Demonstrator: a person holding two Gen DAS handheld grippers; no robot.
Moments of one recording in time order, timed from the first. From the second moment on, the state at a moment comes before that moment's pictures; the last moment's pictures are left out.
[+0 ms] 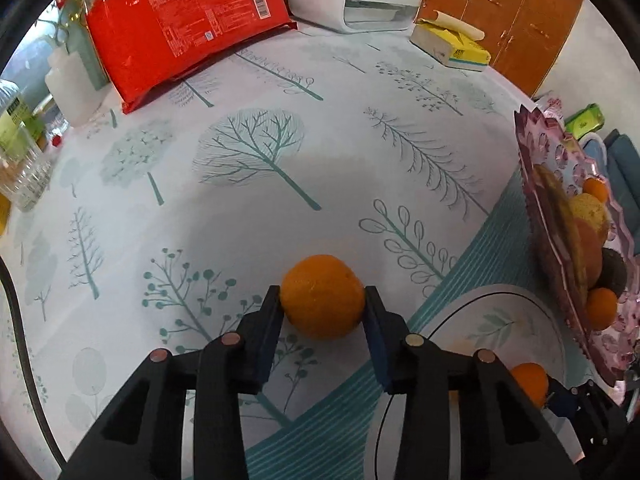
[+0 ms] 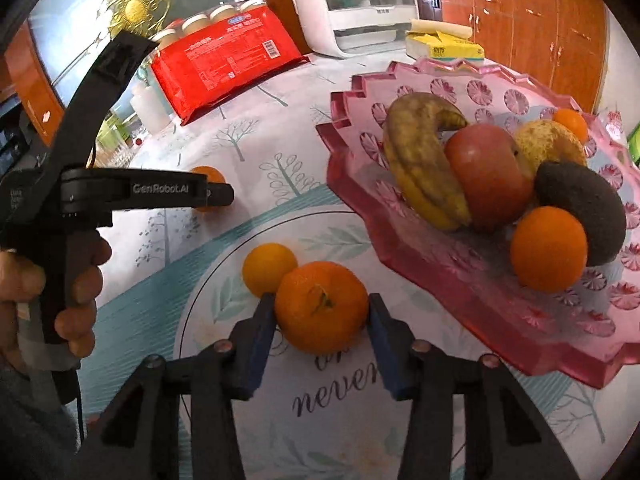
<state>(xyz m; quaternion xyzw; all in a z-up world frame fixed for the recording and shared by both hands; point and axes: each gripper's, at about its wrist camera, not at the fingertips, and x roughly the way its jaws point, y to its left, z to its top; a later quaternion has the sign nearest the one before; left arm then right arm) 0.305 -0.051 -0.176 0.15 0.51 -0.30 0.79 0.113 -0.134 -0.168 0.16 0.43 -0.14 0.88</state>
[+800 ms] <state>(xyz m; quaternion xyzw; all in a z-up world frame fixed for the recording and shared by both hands) 0.211 0.005 -0.091 0.11 0.51 -0.21 0.83 0.069 -0.123 -0.101 0.12 0.36 -0.05 0.92</state>
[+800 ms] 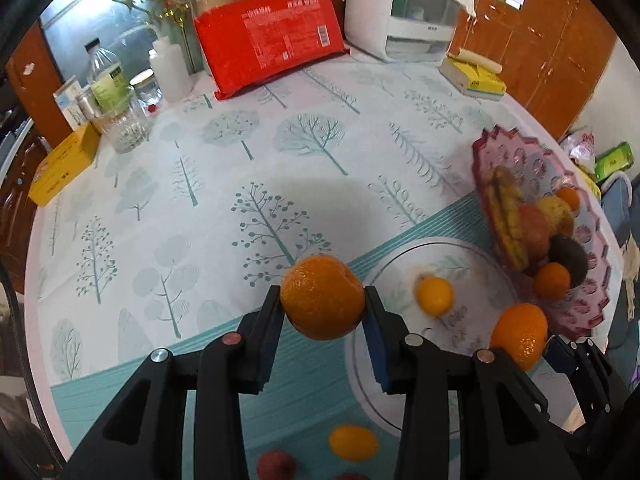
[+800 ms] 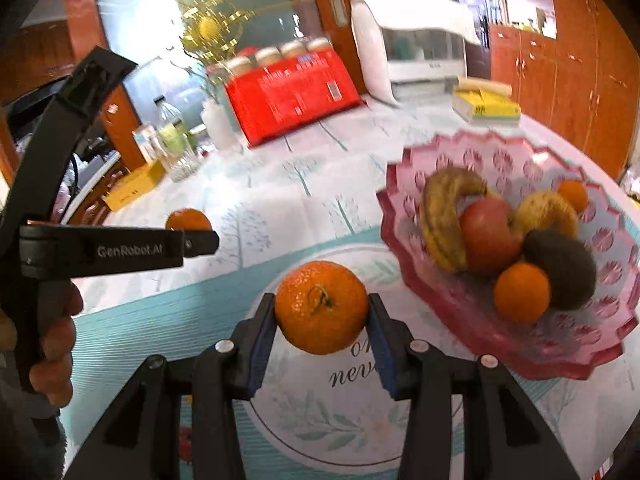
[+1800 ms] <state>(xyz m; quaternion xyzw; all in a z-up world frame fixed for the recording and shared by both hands) 0.147 -0.200 -0.075 0.12 0.50 -0.16 0.84 0.065 -0.348 -0.062 0.03 0.41 -0.16 0.90</state>
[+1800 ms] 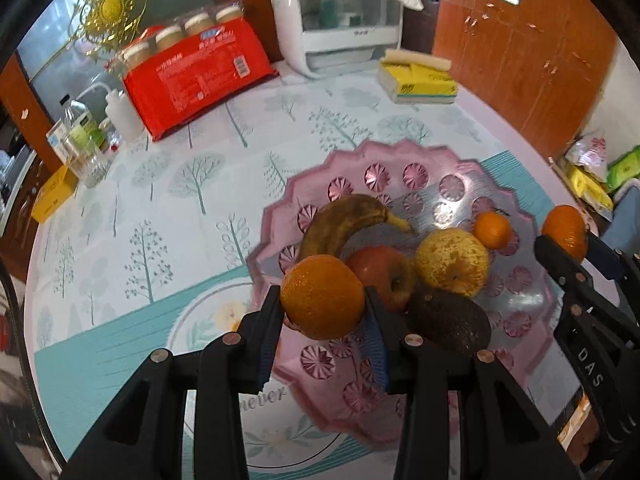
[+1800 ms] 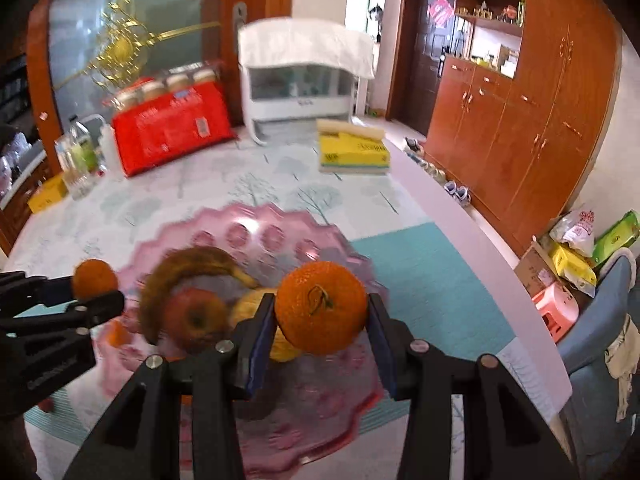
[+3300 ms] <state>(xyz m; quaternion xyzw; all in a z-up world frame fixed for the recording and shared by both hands) 0.139 -0.199 -0.067 0.13 0.48 -0.11 0.86 0.082 -0.350 -0.074 0.02 0.44 -0.09 0.90</state>
